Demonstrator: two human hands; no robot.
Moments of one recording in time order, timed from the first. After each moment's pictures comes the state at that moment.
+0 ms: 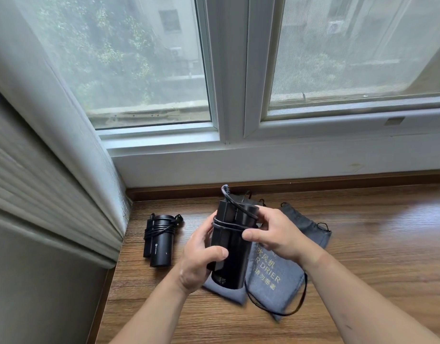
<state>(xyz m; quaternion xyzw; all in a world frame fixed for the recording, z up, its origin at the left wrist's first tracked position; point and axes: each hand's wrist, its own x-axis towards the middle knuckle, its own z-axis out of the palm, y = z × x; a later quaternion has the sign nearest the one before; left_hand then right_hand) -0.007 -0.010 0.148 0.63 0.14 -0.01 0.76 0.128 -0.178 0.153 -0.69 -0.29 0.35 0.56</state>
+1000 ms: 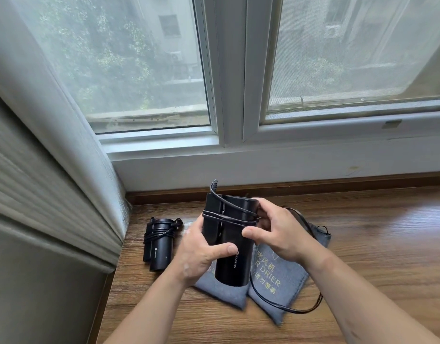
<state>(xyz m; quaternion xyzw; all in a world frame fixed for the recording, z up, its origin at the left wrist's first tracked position) 0.001 0.002 0.152 0.70 0.18 0.02 0.69 0.132 -0.183 0.167 -0.74 -0.33 0.26 0.53</state>
